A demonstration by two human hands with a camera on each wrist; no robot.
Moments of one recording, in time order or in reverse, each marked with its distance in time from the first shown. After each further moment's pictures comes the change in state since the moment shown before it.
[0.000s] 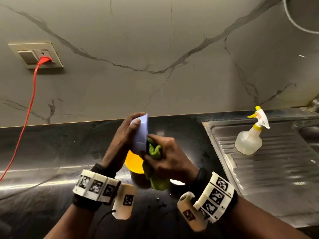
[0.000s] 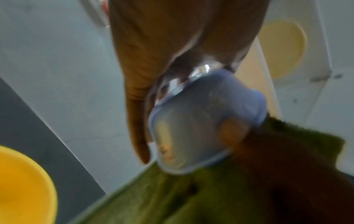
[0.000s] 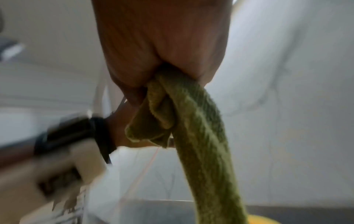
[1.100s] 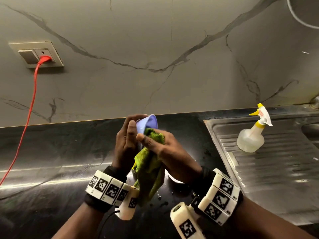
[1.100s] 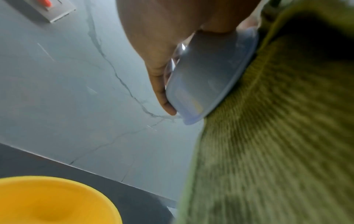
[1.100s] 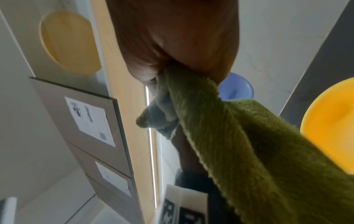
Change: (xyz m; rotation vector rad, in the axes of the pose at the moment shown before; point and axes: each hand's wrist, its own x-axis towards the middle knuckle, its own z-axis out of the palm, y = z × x) left_hand -0.009 -0.011 0.013 0.101 0.144 0.285; right_hand 0.008 -0.033 0.004 0.575 0.012 0.381
